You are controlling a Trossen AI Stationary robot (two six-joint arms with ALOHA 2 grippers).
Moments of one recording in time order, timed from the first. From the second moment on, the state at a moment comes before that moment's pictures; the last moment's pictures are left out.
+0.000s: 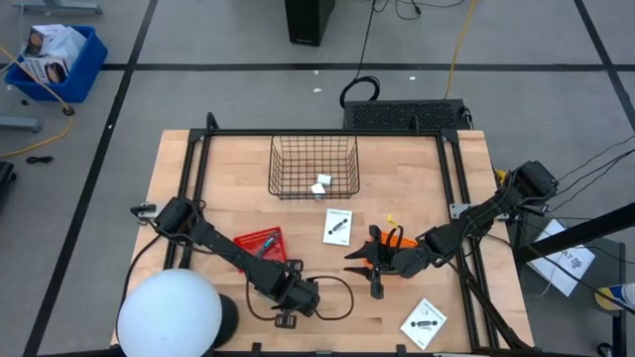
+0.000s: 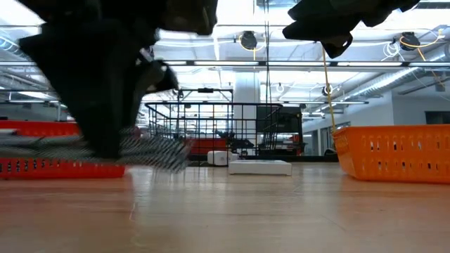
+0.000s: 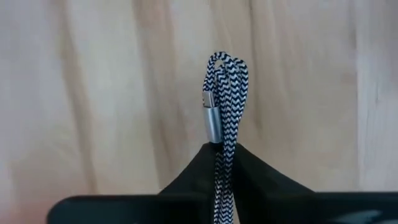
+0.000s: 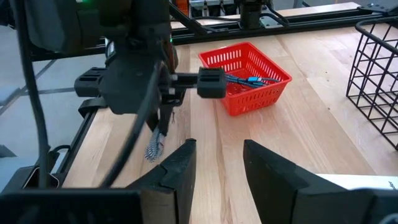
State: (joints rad) left arm -0.51 2.05 1.51 -0.76 0.00 -0.40; right arm 0.53 1.43 0.73 0.27 0.47 0.35
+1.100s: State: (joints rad) left arm -0.44 1.85 1.67 -1.34 -0.44 -0.60; right arm 0.53 1.43 0.73 0.26 0.47 0.35
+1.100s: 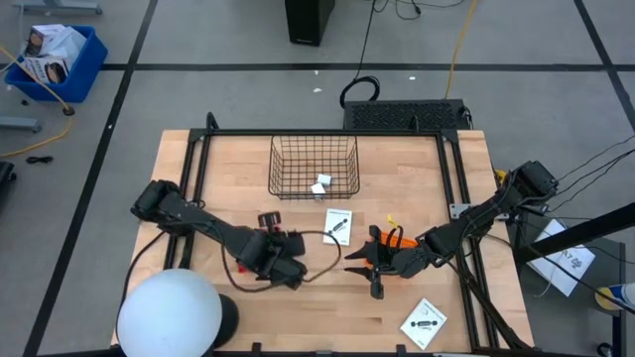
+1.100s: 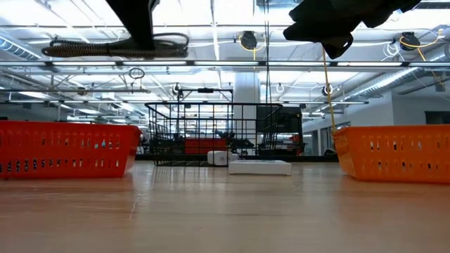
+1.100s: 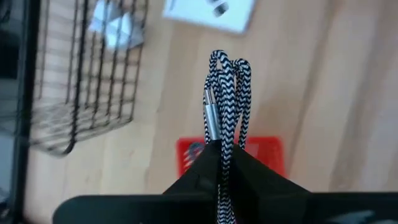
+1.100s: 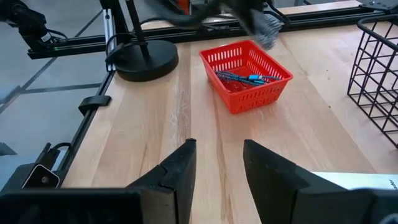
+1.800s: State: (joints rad) left arm -0.40 1.66 1.25 -1.05 -0.33 -0.69; right arm 0.53 1.43 0.69 0.31 0.47 0.38
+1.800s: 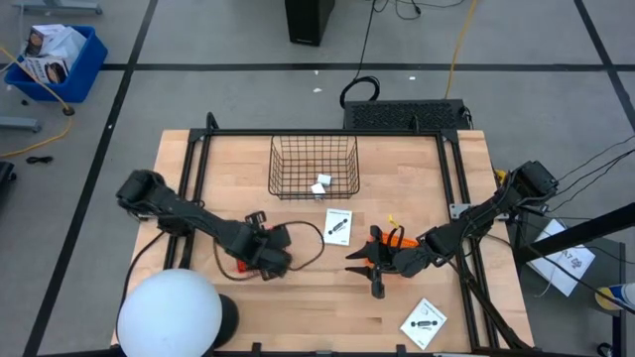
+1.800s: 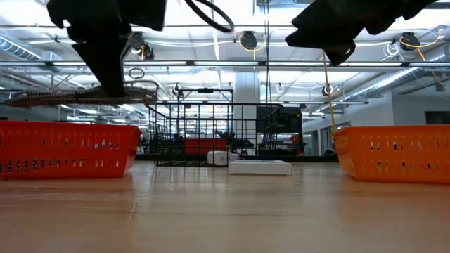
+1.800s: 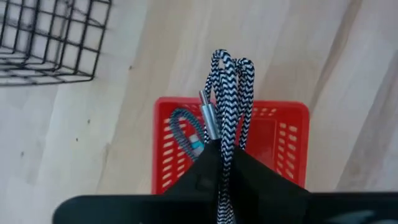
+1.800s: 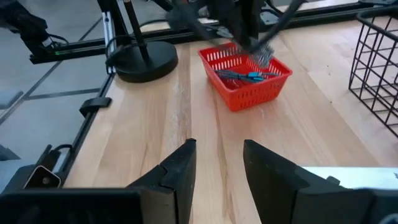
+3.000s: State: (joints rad) left arm -0.26 1.35 0.97 -0.73 -0.13 -0.69; right arm 0.53 1.43 0.69 0.31 0.47 0.37
